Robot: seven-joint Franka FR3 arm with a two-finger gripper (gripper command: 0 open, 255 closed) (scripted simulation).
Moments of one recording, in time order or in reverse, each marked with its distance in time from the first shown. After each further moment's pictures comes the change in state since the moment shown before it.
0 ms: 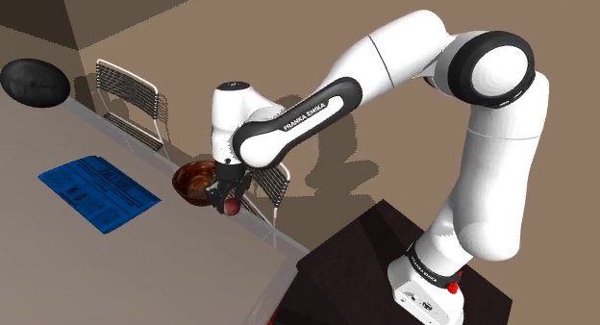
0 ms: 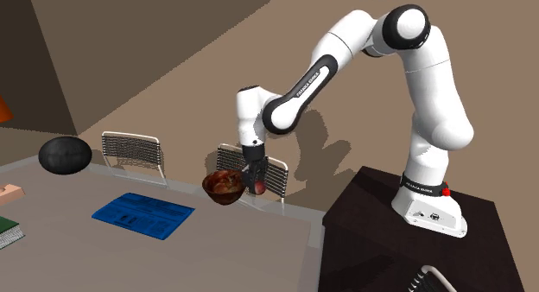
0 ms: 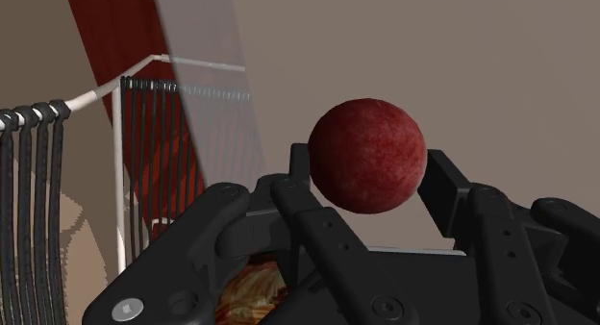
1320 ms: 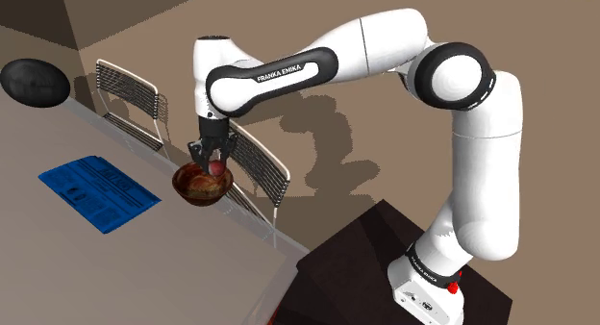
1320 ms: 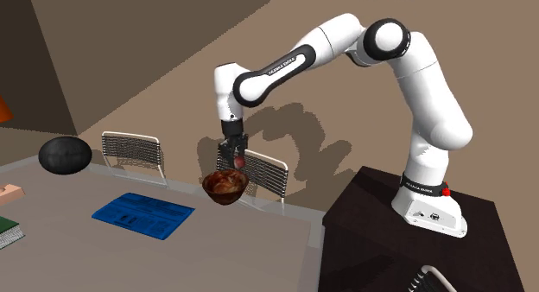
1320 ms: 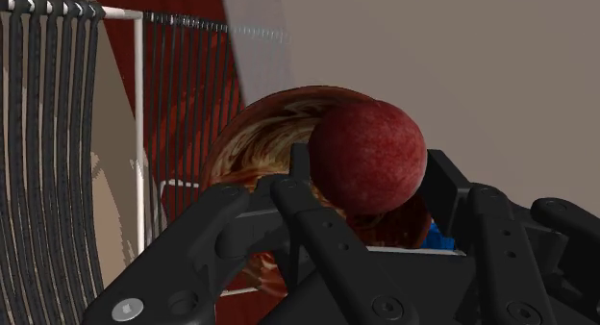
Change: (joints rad) arm -0.027 0.138 -0.033 0.408 -0.017 -0.275 -0.089
